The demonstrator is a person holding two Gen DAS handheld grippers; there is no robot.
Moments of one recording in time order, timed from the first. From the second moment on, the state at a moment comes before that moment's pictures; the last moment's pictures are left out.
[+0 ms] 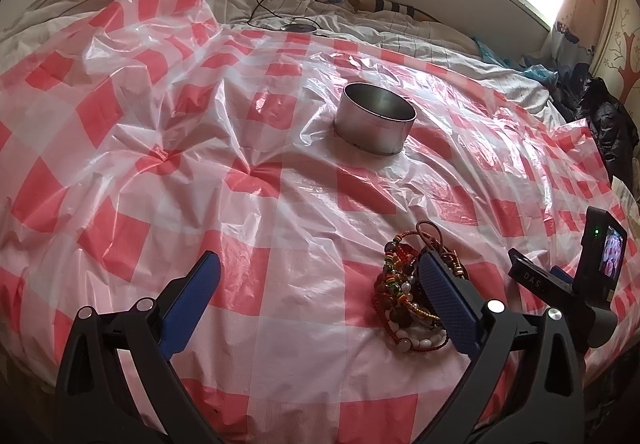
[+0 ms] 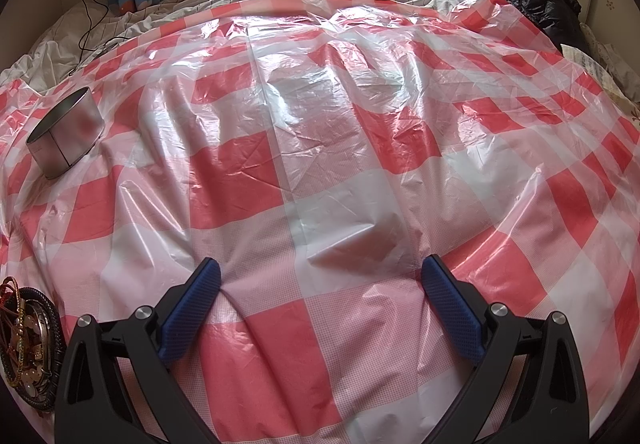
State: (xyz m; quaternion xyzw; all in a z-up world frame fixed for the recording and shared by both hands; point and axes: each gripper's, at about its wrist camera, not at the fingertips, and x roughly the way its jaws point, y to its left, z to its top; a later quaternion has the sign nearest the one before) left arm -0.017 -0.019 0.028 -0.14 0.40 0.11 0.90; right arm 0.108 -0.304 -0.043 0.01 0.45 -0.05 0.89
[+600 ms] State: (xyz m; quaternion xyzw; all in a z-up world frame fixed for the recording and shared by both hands) left arm 0.011 0.050 -0.011 -0.26 0.46 0.10 0.84; right arm 0.056 -0.257 -0.004 -0.06 0.33 0.12 0.94
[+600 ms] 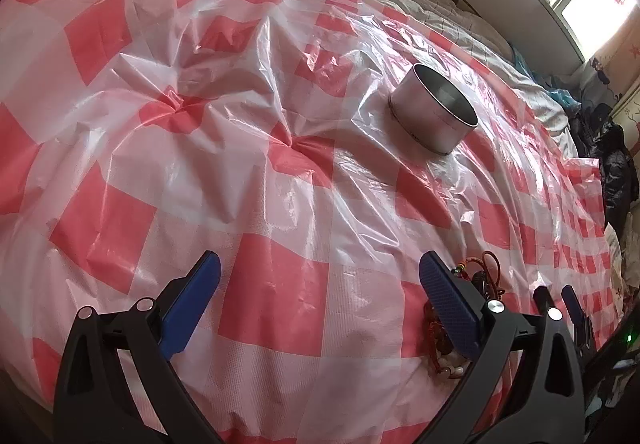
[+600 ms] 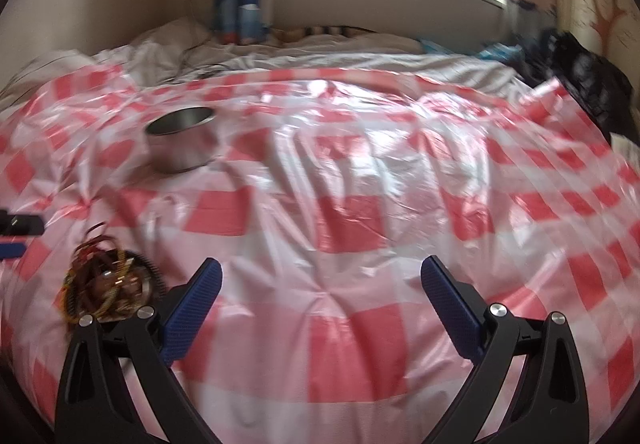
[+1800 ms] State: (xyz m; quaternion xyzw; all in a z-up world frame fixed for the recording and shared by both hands) left arm 0.018 0.039 -0.015 -0.24 0.47 0.09 0.85; right arm 0.053 -0.230 0.027 0.07 0.40 0.41 0.82
